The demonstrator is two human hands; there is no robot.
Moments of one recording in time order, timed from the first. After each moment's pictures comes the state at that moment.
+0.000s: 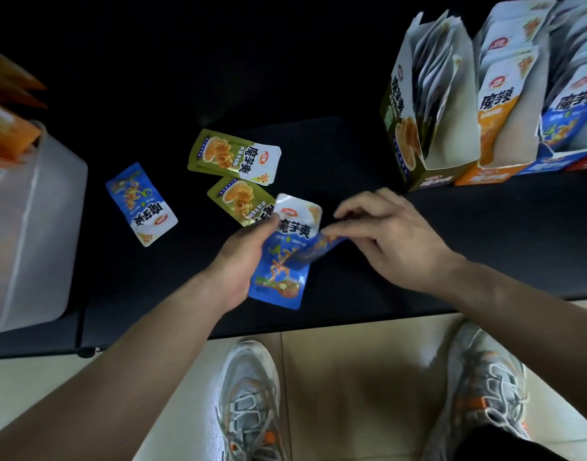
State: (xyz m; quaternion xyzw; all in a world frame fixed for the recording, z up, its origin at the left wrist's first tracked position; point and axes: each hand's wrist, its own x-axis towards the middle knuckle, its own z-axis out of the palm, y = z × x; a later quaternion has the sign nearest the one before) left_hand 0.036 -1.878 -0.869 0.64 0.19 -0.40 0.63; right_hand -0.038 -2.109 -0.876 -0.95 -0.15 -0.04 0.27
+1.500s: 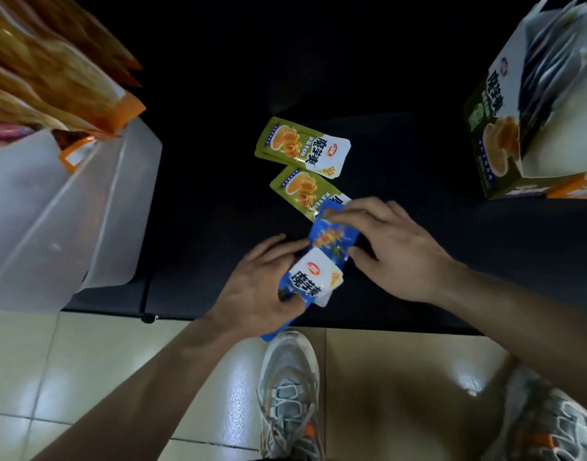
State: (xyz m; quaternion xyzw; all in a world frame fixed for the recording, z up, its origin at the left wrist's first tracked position) left_hand 0.009 -1.793 -0.882 0.92 -0.26 -0.21 0.19; right_hand -0.012 -2.041 -0.871 -0.94 -0.10 0.11 0.31
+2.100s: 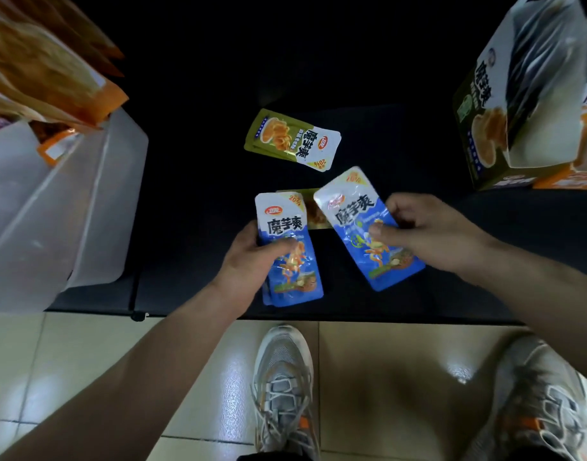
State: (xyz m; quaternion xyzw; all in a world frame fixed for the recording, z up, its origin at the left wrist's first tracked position) left_hand 0.022 -1.815 -0.883 0.73 0.17 -0.27 0.61; right_hand -0.012 -2.074 -0.859 -0.78 0.14 0.22 0.57
